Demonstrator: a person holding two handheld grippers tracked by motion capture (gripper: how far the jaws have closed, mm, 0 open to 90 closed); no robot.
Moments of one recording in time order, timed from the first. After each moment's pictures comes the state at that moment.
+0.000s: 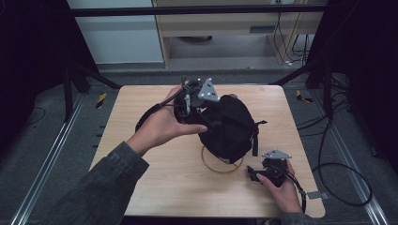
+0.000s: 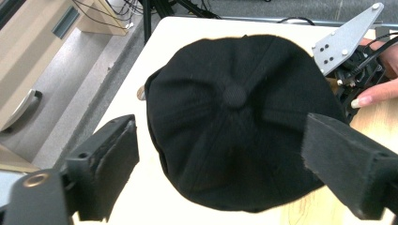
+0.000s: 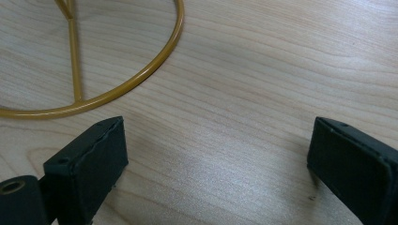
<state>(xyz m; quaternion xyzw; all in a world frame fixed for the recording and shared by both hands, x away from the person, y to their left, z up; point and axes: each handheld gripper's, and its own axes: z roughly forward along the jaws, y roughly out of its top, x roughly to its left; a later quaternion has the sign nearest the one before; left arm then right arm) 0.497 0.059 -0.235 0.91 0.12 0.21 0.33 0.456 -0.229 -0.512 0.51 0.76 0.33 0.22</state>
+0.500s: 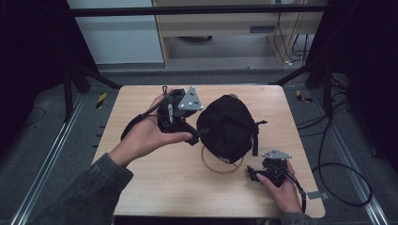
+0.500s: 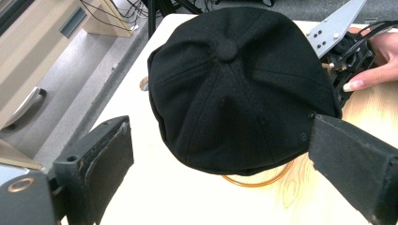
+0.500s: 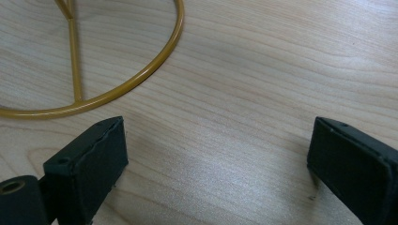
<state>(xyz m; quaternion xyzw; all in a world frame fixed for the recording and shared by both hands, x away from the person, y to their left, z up) 0.478 0.090 -0.242 0.91 0.12 0.22 0.34 0.456 -0.229 -0.512 0.51 0.76 0.33 0.23</state>
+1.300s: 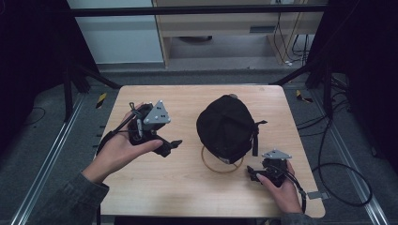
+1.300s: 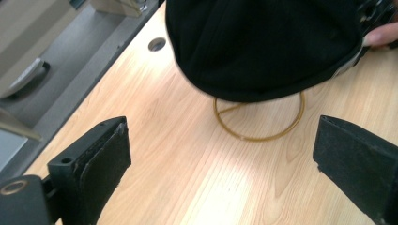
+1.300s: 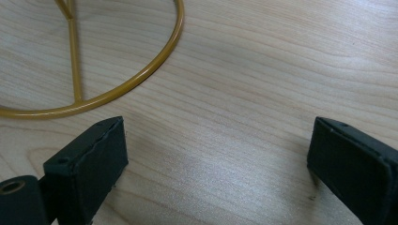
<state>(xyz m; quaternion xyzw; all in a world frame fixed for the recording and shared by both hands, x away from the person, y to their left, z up) 0.469 0.162 -0.279 0.90 0.17 0.22 0.34 0.456 -0.229 -0.512 0.51 0.76 0.33 0.22</state>
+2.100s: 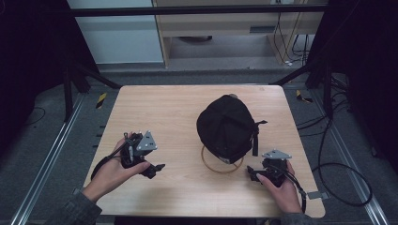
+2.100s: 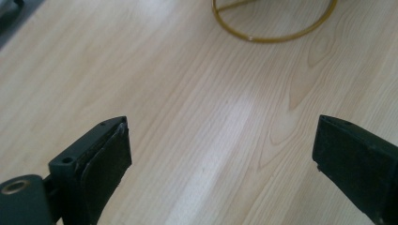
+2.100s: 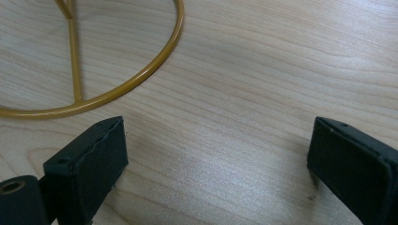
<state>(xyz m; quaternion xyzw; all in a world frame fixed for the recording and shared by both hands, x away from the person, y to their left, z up) 0.464 0.212 -0.392 0.92 0.21 0.18 0.28 0.456 -0.229 -0.512 0.51 0.76 0.33 0.22</state>
